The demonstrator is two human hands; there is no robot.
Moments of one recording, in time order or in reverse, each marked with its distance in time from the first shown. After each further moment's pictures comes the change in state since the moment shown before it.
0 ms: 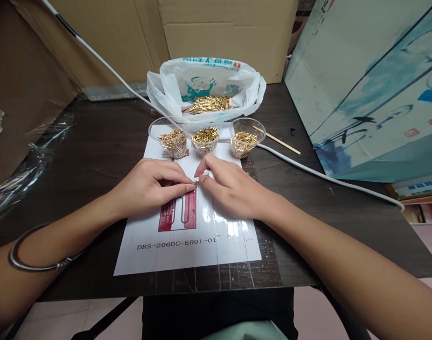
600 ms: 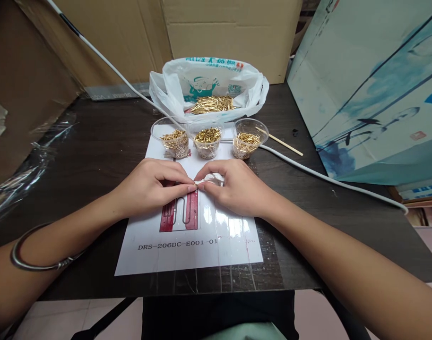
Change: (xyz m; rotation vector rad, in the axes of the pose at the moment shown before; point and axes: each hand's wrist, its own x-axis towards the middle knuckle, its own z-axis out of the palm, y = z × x) left_hand -0.001 0.001 0.000 -0.004 0.002 -0.002; right_hand 0.004 0.003 0.002 -0.024 0.051 -0.013
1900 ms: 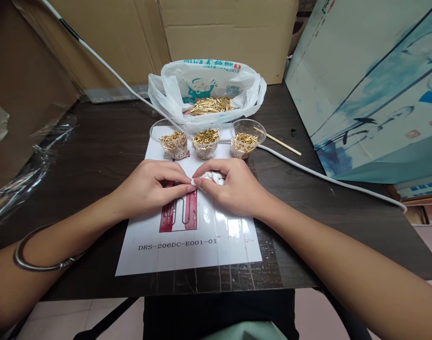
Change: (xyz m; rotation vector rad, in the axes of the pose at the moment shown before) left_hand 0.001 -0.001 0.001 0.025 0.003 -0.016; right_hand 0.000 -0.001 0.004 0.074 0.133 -0.028
